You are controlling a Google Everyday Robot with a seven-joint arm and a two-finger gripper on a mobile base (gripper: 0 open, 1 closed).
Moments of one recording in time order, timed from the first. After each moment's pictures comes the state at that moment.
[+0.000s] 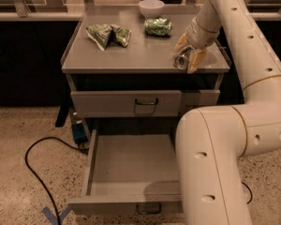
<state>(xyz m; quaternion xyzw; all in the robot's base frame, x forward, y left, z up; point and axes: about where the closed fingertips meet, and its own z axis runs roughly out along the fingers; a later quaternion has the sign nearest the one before) 0.763 -0.179 0.822 -0.84 0.52 -0.01 0.18</state>
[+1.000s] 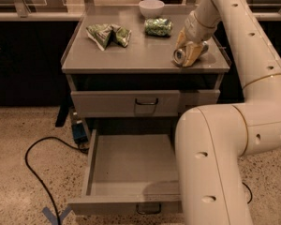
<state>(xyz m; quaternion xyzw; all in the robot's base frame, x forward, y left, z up) 0.778 -0.165 0.841 -0.83 0.52 -0.04 0.21</state>
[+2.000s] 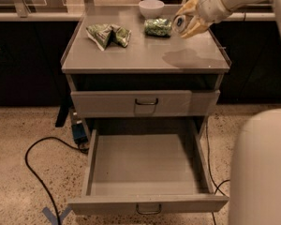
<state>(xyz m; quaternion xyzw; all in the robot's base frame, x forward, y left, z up) 0.756 -0.146 0.955 -0.76 0.50 -0.05 0.41</state>
